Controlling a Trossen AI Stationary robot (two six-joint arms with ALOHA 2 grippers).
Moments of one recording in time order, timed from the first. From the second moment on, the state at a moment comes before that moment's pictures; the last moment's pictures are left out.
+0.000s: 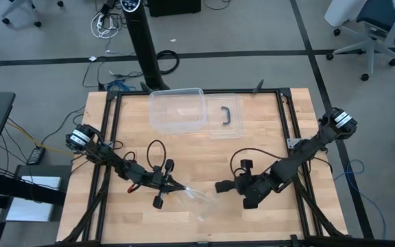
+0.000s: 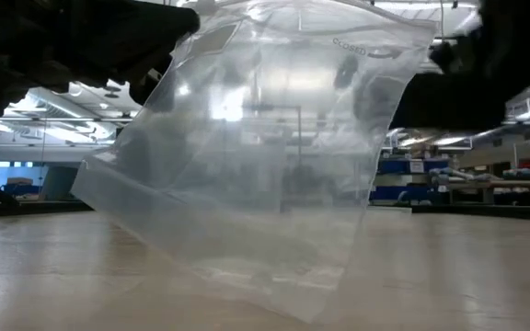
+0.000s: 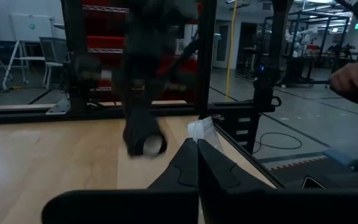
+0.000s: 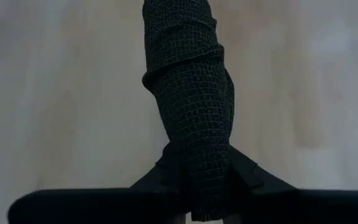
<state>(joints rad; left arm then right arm) -0.49 1.77 0.40 1.47 -0.25 -0.04 0.64 1.50 0.93 -0.50 0.43 0.47</state>
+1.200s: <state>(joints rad) -0.45 1.77 0.46 1.35 -0.26 -0.09 0.57 1.58 1.13 -0.46 0.31 0.22</state>
